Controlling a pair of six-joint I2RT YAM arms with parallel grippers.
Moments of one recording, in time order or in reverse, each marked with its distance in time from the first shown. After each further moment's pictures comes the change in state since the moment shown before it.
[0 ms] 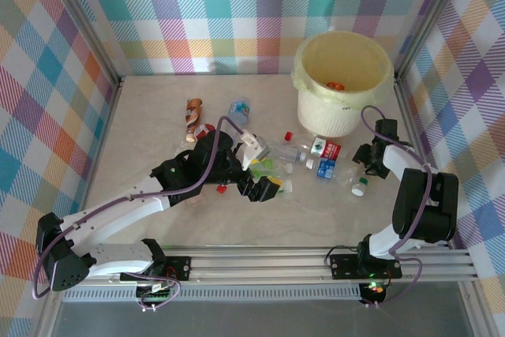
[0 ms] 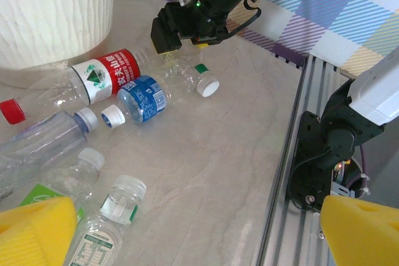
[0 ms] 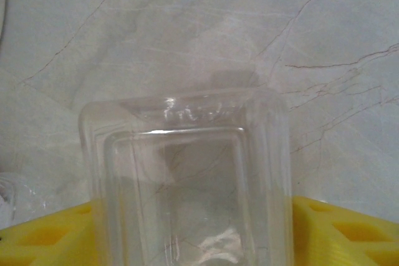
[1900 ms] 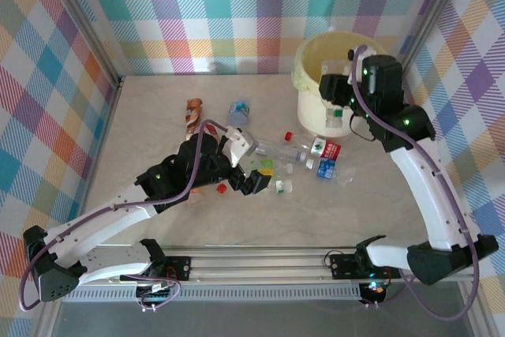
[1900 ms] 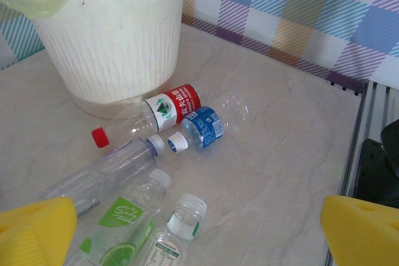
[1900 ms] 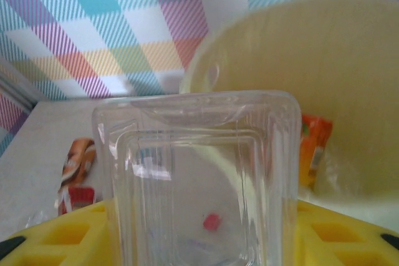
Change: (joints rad) left arm 0.000 -0.110 -0.029 0.029 -0.199 0.075; right arm 0.526 -0.249 0.806 -0.292 0.032 -0.145
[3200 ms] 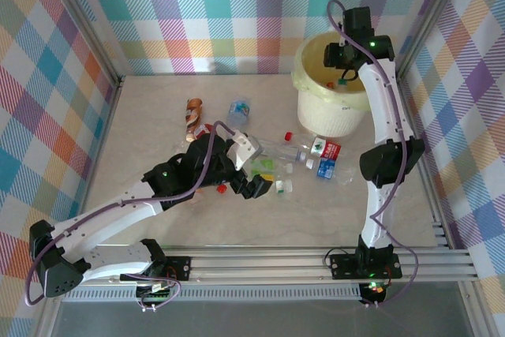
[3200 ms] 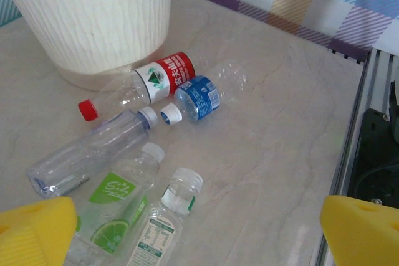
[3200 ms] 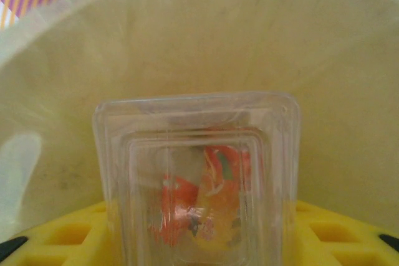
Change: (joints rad) left arm 0.000 0.049 0.004 -0.061 0.029 0.015; right arm -0.201 0.832 0.838 -0.393 0.027 -0.101
